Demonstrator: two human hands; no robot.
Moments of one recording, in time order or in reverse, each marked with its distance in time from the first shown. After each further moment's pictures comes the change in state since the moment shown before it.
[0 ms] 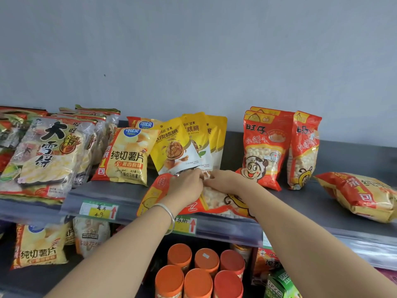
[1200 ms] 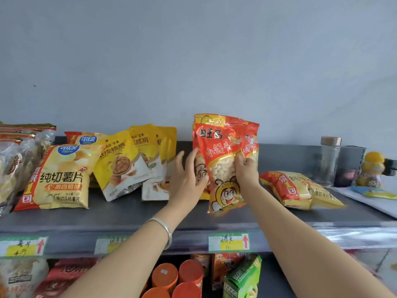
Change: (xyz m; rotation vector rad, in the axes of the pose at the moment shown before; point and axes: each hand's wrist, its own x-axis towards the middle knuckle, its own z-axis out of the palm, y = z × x) left_hand 0.002 0.117 0.023 -0.481 0.324 0.297; right_hand -0.060 0.133 -0.041 1.019 0.869 0.383
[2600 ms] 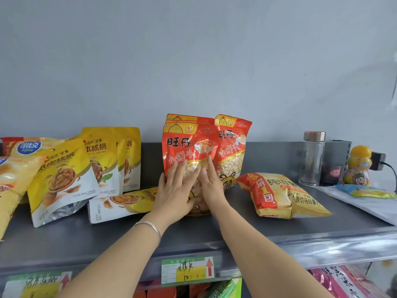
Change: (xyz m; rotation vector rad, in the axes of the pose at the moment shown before) left_hand 0.037 -0.010 0.093 0.609 -0.300 0.204; right_hand 0.042 0.067 0.015 0.038 -0.241 -0.150
